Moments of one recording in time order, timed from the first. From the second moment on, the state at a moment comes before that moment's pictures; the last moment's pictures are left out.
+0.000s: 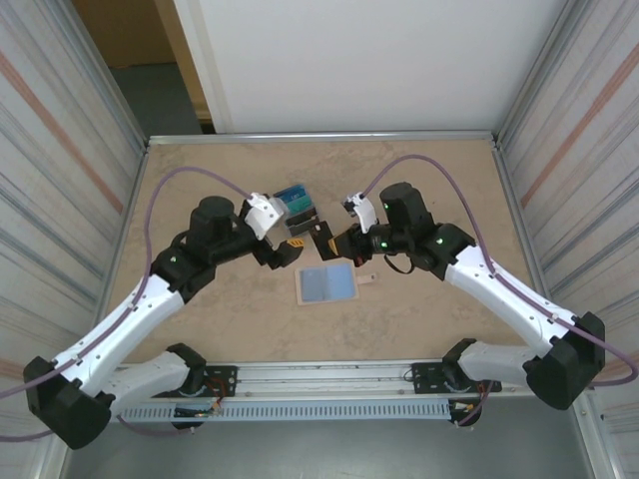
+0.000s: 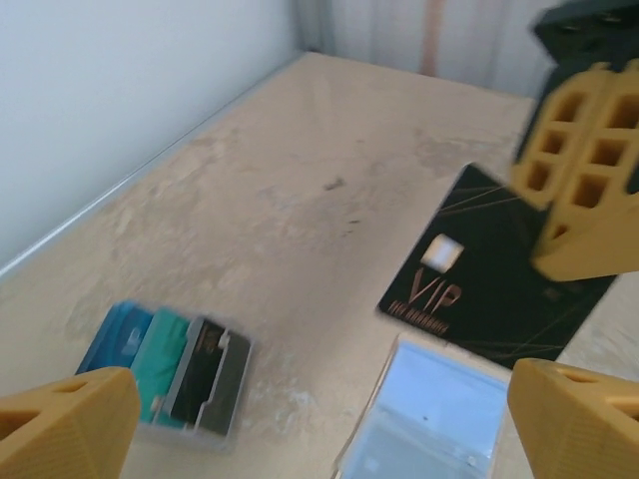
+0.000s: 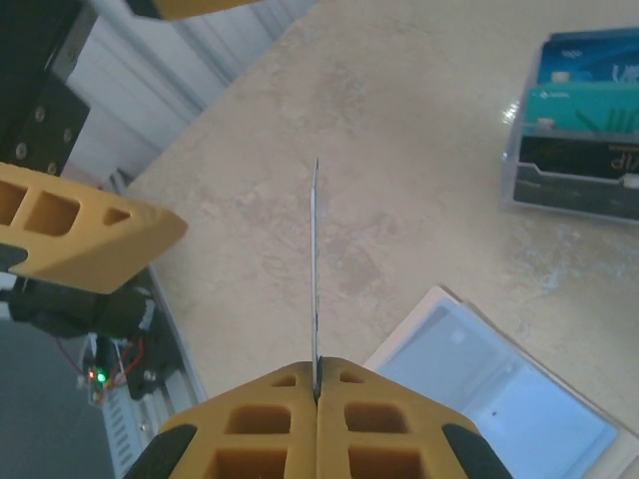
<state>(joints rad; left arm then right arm) -0.59 1.02 0.93 -0.31 0.31 0.29 0.69 1.20 1.07 -0.49 -0.48 0.19</state>
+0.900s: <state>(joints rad) -0.54 1.29 1.19 -0.75 0.87 0.74 0.77 1.29 1.26 -0.75 -0.47 -0.11</state>
